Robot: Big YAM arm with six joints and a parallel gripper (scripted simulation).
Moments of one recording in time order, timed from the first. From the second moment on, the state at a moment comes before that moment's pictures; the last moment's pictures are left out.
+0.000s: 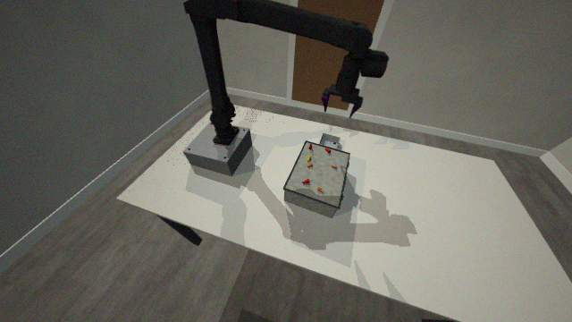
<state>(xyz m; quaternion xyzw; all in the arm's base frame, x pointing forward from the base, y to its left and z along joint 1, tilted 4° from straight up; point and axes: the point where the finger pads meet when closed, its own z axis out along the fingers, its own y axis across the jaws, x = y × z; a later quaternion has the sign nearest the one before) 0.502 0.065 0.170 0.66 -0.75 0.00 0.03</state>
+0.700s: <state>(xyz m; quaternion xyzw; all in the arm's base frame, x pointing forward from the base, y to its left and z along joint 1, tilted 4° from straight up) 0.502 0.065 0.170 0.66 -0.75 0.00 0.03</state>
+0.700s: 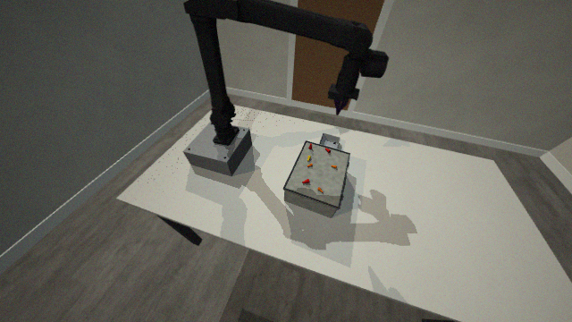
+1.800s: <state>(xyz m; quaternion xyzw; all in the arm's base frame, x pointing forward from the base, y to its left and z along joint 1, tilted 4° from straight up) 0.510 0.042 0.139 0.54 -0.84 0.00 0.04</state>
